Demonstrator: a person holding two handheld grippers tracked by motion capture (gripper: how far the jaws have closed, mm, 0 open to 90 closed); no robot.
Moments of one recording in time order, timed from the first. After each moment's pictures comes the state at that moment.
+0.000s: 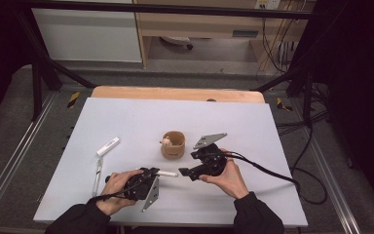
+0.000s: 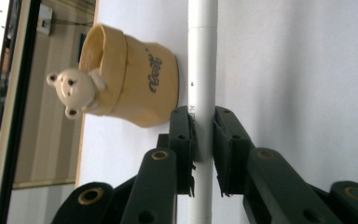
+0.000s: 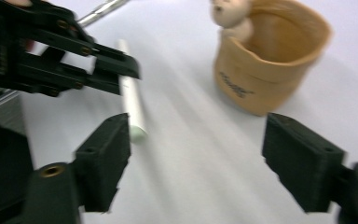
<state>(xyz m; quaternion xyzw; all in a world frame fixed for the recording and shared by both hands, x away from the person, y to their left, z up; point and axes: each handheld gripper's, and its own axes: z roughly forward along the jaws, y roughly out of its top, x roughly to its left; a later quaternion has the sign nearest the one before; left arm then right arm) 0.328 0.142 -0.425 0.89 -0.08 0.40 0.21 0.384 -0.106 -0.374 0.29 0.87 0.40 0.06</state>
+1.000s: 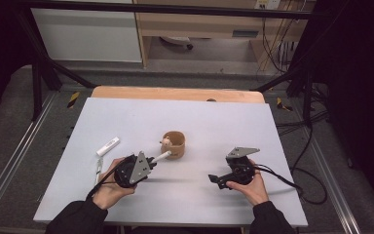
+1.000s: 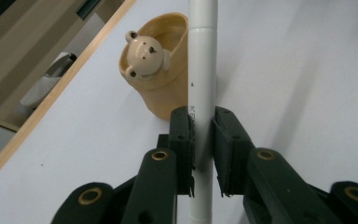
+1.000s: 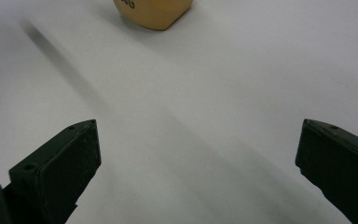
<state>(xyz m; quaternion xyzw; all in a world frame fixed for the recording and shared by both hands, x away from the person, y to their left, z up) 0.349 0.159 -0.390 0.87 0.15 0.30 0.35 0.378 -0.195 -0.432 0.37 0.83 0.40 0.09</state>
